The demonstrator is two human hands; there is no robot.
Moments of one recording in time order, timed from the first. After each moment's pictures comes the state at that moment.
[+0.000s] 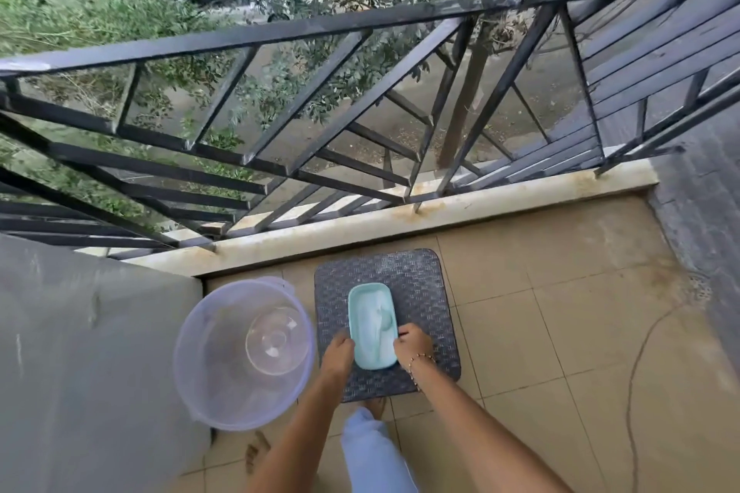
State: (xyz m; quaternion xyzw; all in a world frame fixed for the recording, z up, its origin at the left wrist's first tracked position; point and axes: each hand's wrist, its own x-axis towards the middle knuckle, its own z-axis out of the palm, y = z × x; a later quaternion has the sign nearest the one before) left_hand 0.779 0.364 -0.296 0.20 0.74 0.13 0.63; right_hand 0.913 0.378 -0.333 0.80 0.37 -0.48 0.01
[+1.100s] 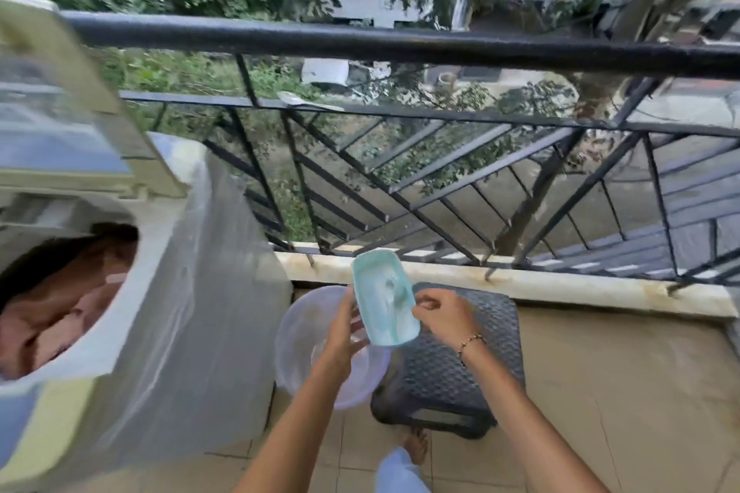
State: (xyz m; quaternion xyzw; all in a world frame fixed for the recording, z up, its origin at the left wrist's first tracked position) left_hand 0.624 0.277 -0.112 0.05 0.61 0.48 0.63; right_hand 0.780 0.344 -0.099 0.62 0.64 -0.43 -0.12
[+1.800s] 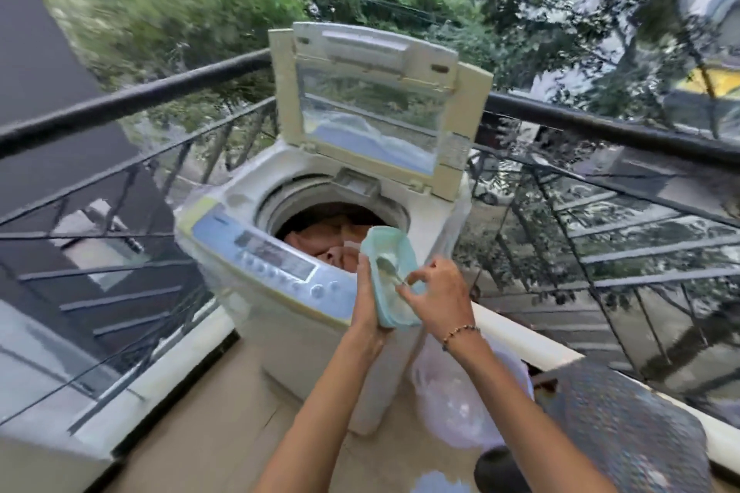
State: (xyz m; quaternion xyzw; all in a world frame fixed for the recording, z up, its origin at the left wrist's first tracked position) left_hand 0.375 0.042 -0.018 0.01 0.42 0.76 0.50; right_hand 0.468 0.101 0.031 0.36 0.89 -0.22 -0.19
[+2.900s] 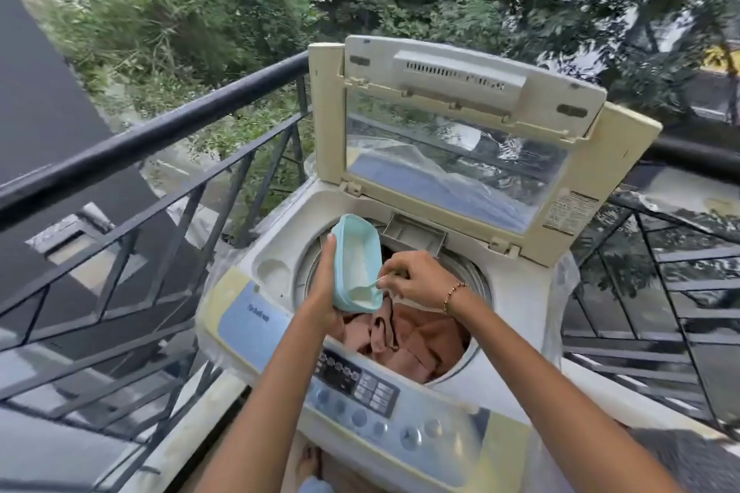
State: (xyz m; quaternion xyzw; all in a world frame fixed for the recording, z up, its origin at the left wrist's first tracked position) left_hand 0.052 0.085 -0.020 0.00 0.55 0.65 0.52; right_hand 0.186 0.187 0.039 0.19 0.93 -0.32 -0.04
